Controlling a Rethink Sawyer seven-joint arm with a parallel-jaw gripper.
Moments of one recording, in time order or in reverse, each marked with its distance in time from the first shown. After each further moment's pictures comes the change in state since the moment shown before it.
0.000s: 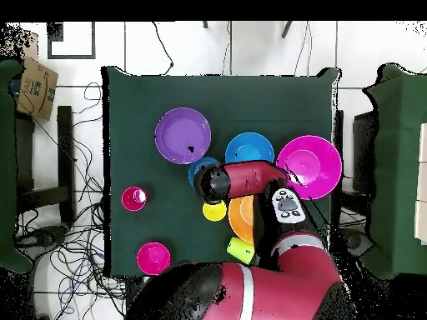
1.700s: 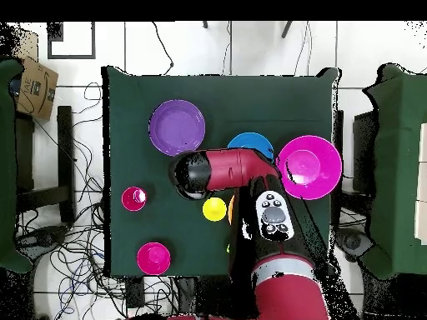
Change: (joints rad) arm 0.077 -0.179 0.003 0.033 0.135 0.226 0.000
